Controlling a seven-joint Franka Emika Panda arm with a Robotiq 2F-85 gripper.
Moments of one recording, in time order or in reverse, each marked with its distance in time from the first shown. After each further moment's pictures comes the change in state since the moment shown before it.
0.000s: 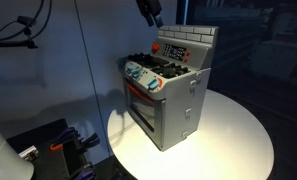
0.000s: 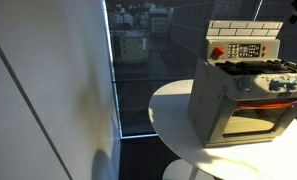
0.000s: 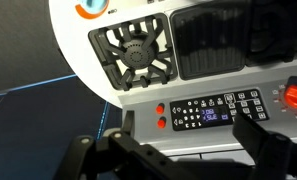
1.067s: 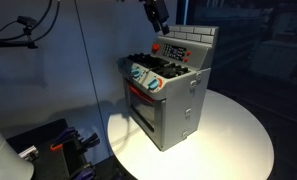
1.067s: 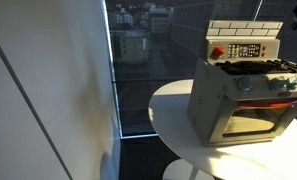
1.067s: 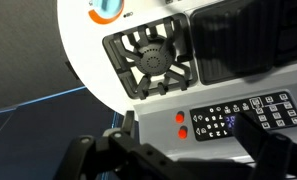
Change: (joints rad) arm 0.008 0.056 -0.061 0.025 0.001 -0.021 0.001
